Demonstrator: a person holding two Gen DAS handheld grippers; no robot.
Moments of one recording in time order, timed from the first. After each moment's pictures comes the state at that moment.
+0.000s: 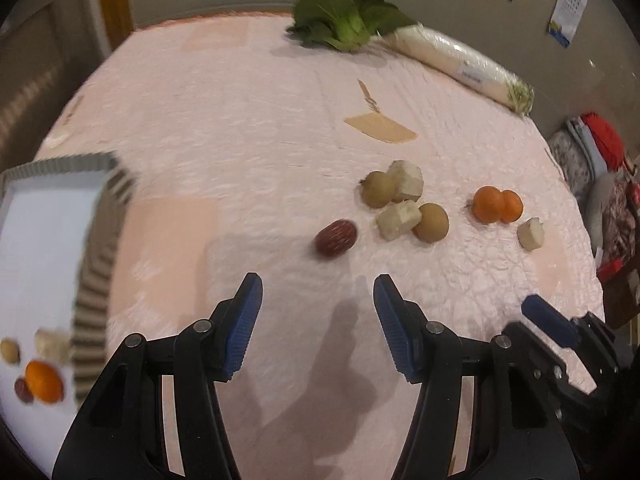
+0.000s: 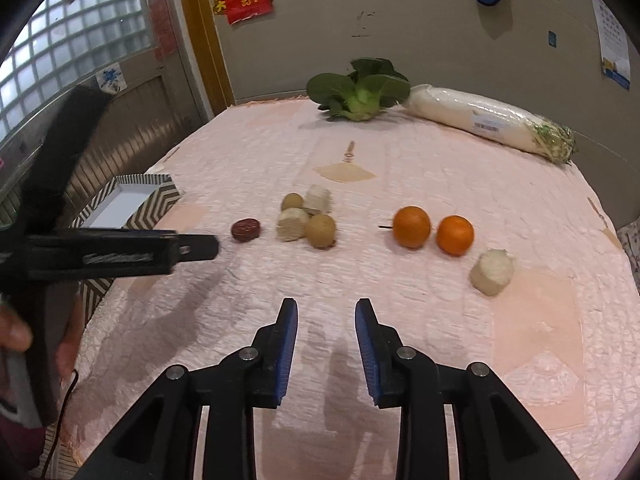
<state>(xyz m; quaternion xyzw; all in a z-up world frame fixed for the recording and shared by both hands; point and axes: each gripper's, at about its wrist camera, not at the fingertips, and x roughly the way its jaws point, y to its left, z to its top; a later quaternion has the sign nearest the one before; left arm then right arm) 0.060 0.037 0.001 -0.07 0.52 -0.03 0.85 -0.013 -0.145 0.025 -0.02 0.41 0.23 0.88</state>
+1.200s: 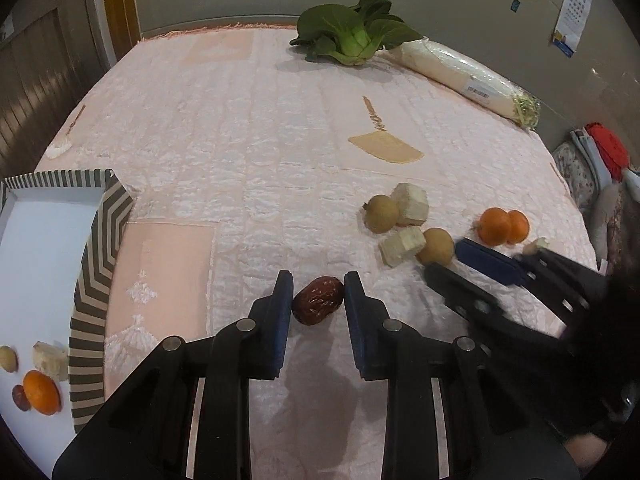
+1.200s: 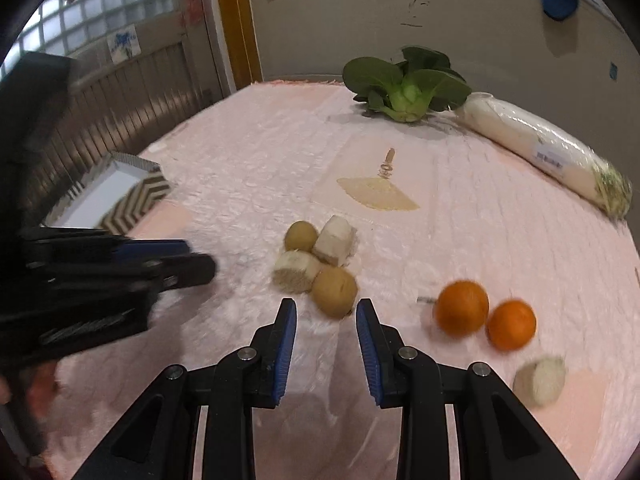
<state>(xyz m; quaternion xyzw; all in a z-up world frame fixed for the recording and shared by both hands) 0.061 0.036 0.005 -0.07 0.50 -0.01 0.87 0.064 -0.093 0.004 -0.09 0.42 0.29 0.86</state>
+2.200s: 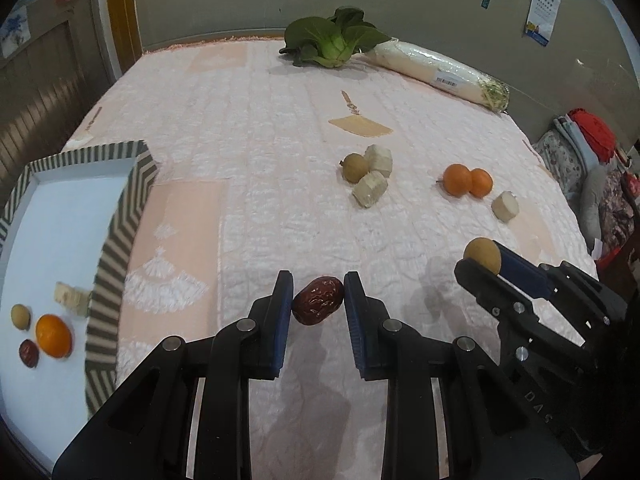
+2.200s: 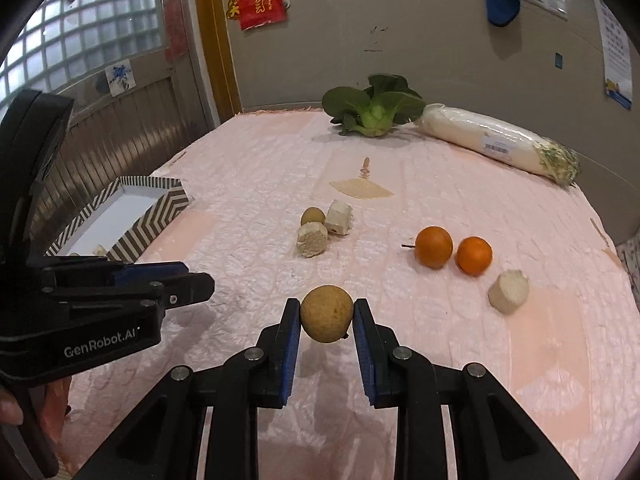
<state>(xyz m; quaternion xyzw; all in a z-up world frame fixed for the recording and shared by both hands) -0.006 0.028 0.019 -0.05 0.47 -0.03 0.88 -0.019 -0.115 0.032 -0.04 0.38 0.23 0.89</state>
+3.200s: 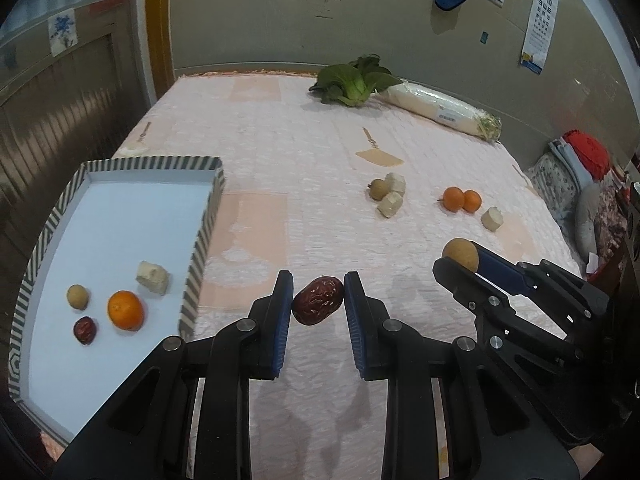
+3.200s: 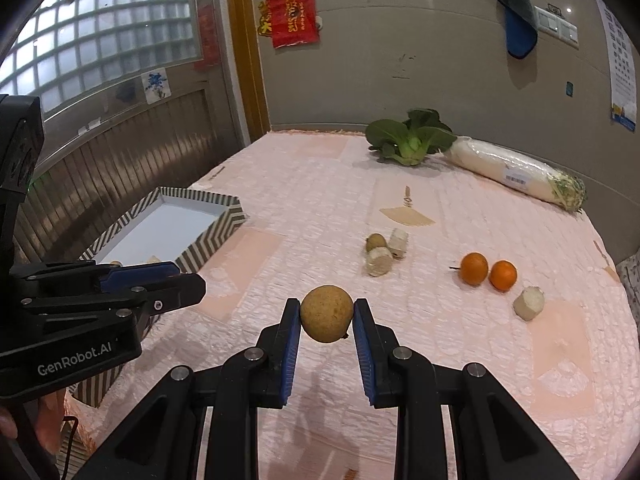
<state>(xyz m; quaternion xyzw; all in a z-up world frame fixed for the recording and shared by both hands) -0.065 0.072 0.062 -0.06 0.43 -0.01 0.90 -0.063 -0.071 0.067 -0.04 0.35 0.25 0.90</state>
